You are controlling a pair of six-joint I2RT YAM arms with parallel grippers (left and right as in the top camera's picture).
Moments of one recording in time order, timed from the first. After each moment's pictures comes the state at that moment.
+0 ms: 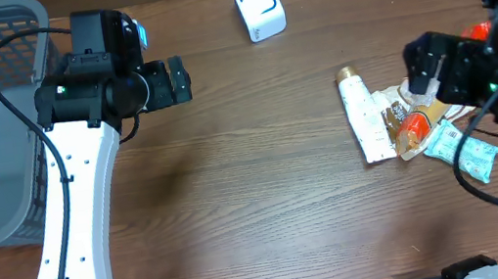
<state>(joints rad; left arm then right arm) -0.10 1.59 1.68 -1.12 0.07 -0.23 0.19 1.22 1.83 -1.36 0.04 0.46</state>
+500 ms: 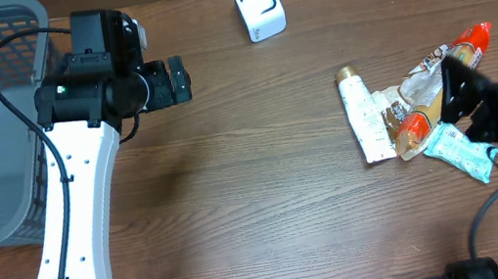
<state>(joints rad) -0.10 1.59 1.68 -1.11 0.07 -0.23 0.01 0.71 1.11 -0.67 -0.07 0.35</state>
